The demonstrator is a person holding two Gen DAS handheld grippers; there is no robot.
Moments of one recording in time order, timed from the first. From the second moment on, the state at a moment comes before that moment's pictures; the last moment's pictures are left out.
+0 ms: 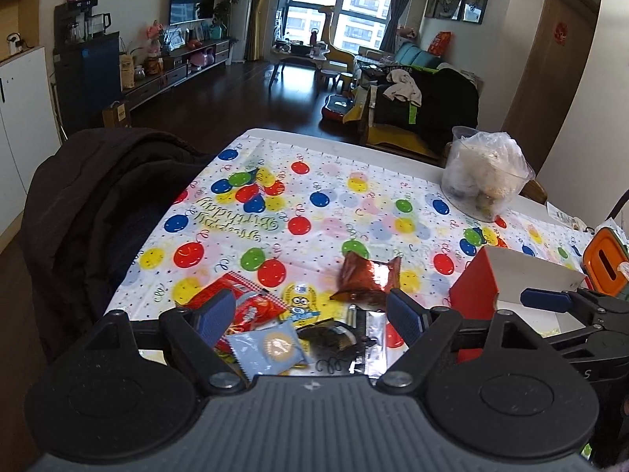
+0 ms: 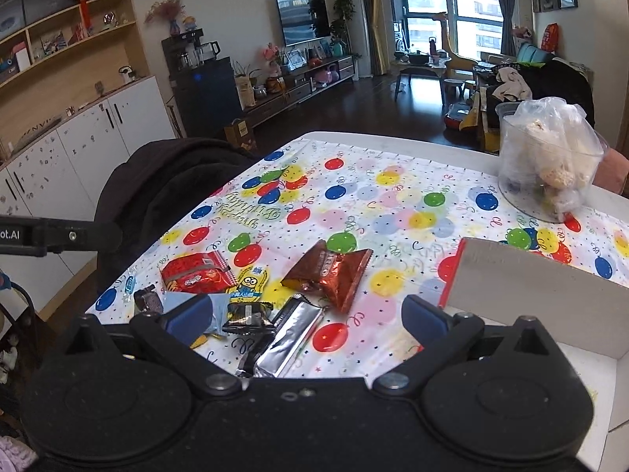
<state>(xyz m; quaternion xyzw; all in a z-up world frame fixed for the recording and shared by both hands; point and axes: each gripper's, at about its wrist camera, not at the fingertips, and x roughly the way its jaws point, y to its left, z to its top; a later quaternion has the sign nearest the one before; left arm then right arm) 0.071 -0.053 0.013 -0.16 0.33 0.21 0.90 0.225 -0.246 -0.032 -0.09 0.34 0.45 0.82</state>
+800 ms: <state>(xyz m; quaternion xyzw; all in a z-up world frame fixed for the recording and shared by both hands) 0.039 0.078 -0.056 -0.18 0.42 0.18 0.87 0.192 -0.156 -0.072 -0.13 0.38 0.39 0.83</state>
